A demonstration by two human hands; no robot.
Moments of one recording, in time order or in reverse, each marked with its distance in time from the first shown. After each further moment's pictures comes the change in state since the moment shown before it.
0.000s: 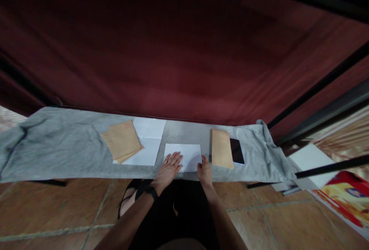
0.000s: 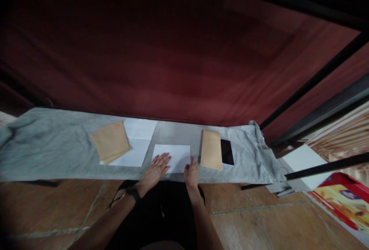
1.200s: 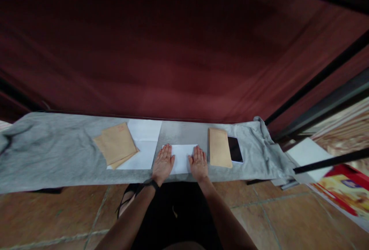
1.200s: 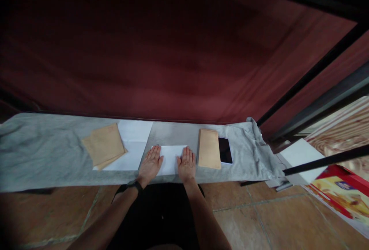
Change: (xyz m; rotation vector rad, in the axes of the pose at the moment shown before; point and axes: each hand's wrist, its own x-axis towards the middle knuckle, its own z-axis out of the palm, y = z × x) left_hand 0.033 -0.019 0.007 0.074 0.214 -0.216; right_hand 0.025 0.003 0.029 -0.299 0.007 -0.274
